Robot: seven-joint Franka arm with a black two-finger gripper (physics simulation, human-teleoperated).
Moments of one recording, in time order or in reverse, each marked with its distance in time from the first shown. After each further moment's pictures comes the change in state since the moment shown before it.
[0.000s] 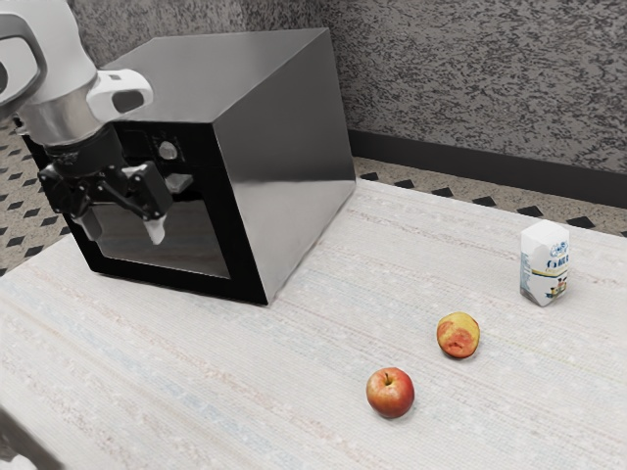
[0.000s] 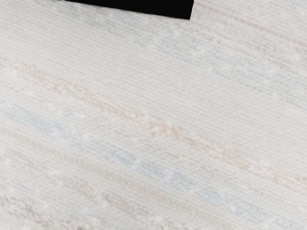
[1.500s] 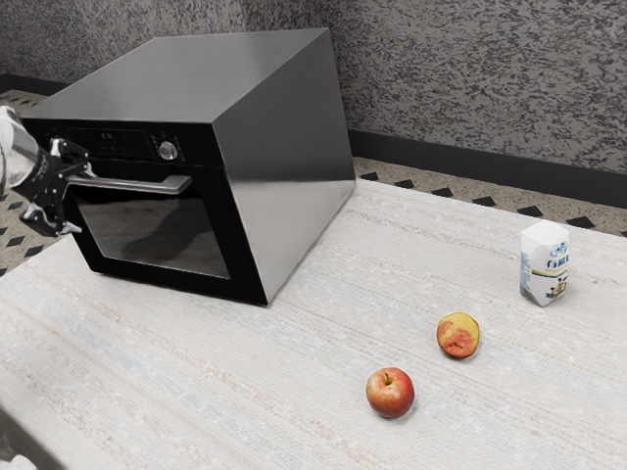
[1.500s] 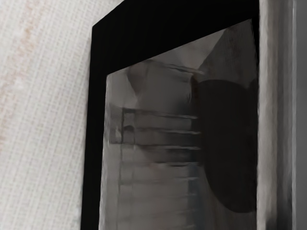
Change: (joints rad) arm 0.508 0.245 -0.017 -0.160 -0.310 0.883 -0.860
